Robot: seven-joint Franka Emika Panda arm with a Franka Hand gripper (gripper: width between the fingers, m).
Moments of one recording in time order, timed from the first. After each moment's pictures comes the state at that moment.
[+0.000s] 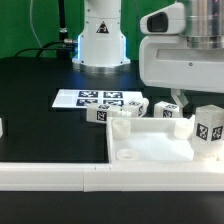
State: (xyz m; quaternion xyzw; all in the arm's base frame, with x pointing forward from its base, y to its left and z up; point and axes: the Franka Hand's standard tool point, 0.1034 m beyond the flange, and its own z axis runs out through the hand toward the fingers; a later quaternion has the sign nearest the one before) arm 0.643 0.117 0.086 -0.96 0.25 0.01 0.07
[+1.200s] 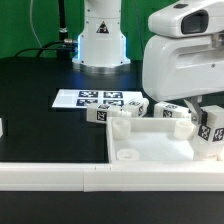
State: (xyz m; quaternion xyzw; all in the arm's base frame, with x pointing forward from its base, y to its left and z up) arm 0.647 0.116 0.086 -0.99 -0.09 -0.02 0.05
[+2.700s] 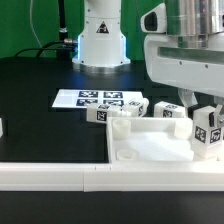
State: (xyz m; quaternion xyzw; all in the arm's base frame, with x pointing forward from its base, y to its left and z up) arm 0.646 0.100 0.084 -0.85 0.52 0.01 0.09
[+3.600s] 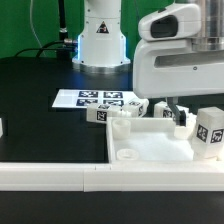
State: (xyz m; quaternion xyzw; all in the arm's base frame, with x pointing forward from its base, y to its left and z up) arm 0.647 0.106 0.083 -1.00 -0.05 -0.02 0.04
